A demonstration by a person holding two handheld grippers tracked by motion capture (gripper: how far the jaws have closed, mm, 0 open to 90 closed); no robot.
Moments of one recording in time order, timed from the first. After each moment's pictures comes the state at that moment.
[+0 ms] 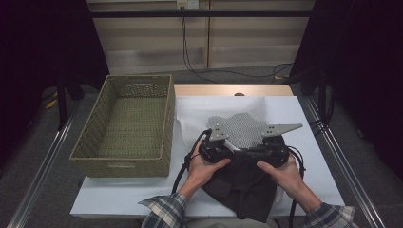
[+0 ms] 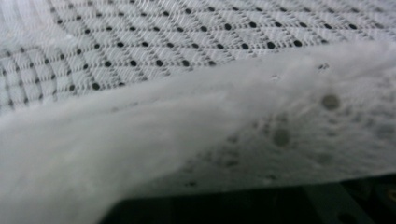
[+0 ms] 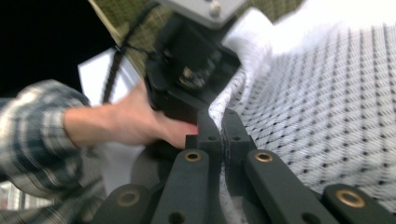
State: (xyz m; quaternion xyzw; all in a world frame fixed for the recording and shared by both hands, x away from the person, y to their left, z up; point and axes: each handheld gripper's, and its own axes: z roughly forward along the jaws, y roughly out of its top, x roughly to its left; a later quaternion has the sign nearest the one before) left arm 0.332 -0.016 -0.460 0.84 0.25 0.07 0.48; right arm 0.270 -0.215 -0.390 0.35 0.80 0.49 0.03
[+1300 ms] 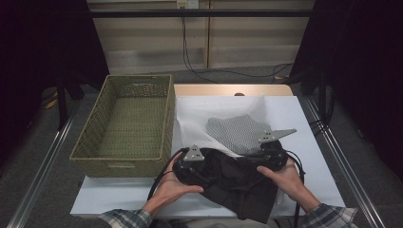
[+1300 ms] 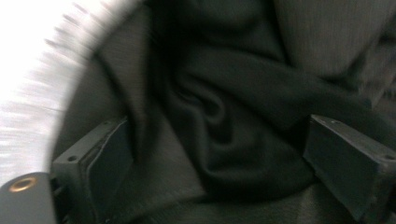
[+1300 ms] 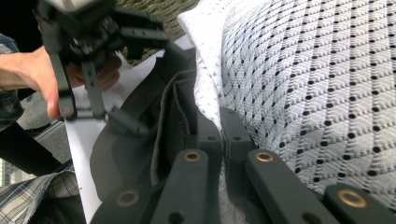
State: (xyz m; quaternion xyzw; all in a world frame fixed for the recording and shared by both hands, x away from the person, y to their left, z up) left arm 0.293 0.055 -0.474 0.89 0.20 0.04 0.41; right arm 0.274 -0.221 -0.416 0.36 0.82 0.45 0.03
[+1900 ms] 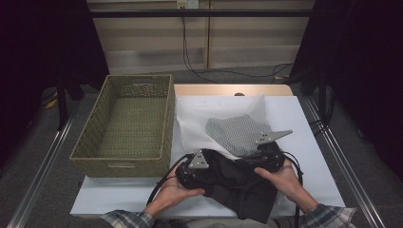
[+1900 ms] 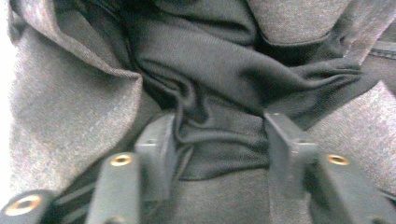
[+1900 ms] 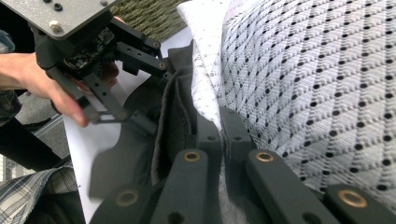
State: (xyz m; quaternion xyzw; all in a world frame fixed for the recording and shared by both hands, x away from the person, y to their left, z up) left arm 0.284 0.051 -0.478 0.90 0.17 0.05 0.39; right arm 0.273 -0.214 -0.421 0.35 0.83 0.44 0.03
